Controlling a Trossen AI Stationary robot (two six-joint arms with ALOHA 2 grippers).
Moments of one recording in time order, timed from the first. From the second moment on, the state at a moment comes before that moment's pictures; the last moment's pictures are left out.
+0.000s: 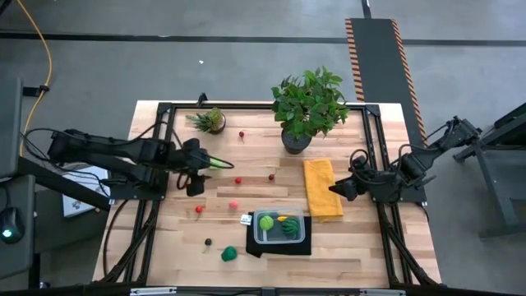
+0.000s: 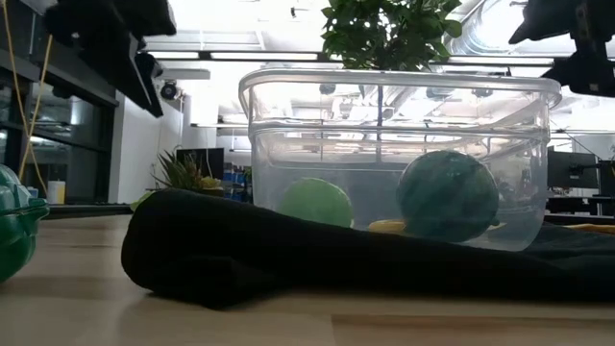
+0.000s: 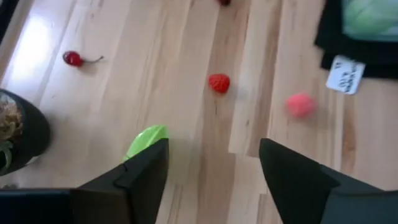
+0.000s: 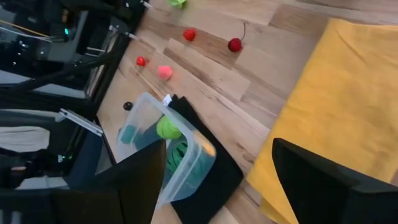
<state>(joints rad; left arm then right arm) 0.05 0.97 0.78 -0.83 -0.20 -0.17 0.56 0.69 0.62 -0.63 0.51 1.40</state>
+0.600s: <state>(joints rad) 0.44 1.08 0.86 -0.94 0.00 0.23 0.46 0.69 0.62 -0.61 0.51 1.36</state>
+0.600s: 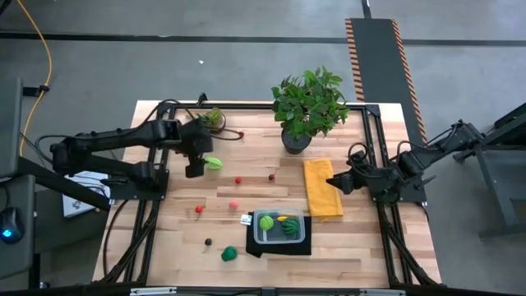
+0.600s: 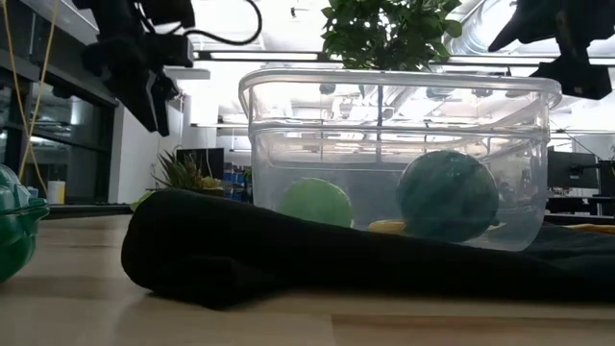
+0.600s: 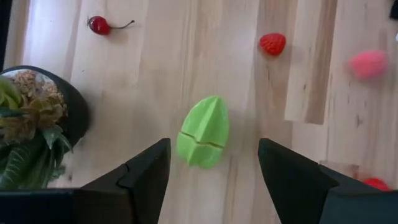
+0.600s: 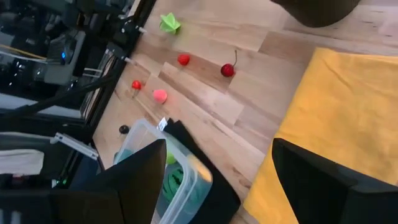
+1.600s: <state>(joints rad) 0.48 1.38 0.86 -0.84 0.02 0.44 0.44 0.69 0.62 -0.56 0.50 1.37</state>
